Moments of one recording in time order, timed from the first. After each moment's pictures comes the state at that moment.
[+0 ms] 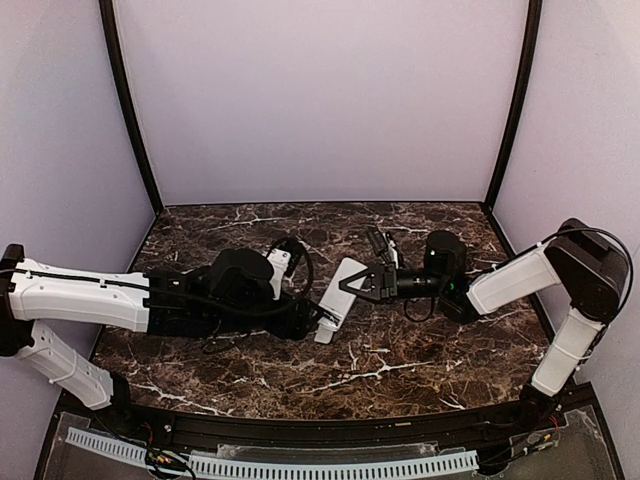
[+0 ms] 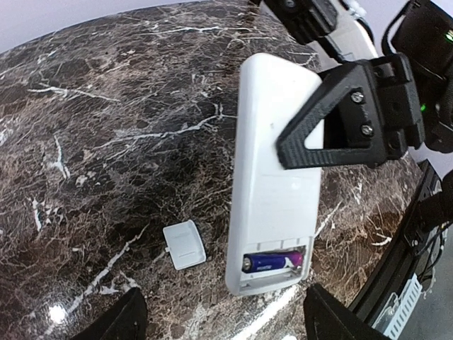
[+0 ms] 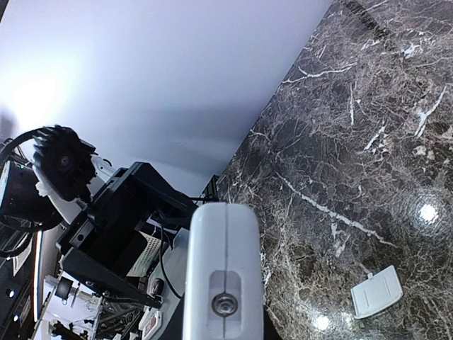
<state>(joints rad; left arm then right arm) -1.17 1.37 0.93 -0.19 -0.27 -0.51 0.71 1.70 0.67 0.93 -0.85 0.93</state>
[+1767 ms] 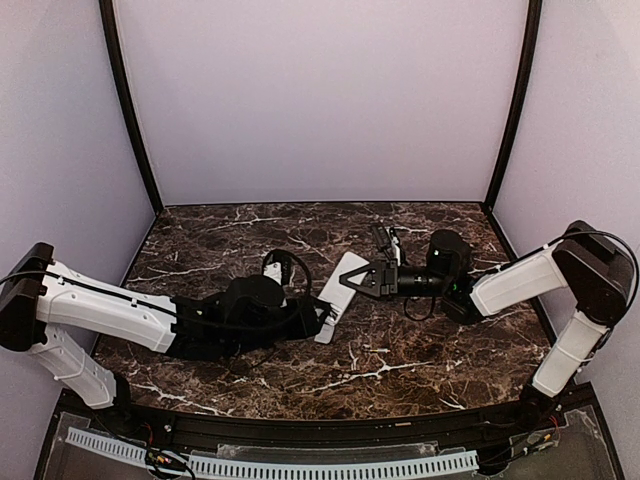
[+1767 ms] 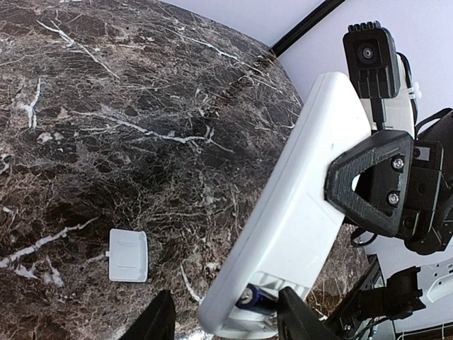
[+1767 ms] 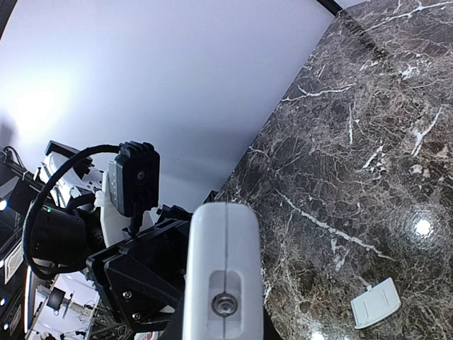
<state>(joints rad) -1.21 1.49 0.81 0.17 -0.40 -0.96 0.72 1.66 0.65 0.93 -0.77 0.93</state>
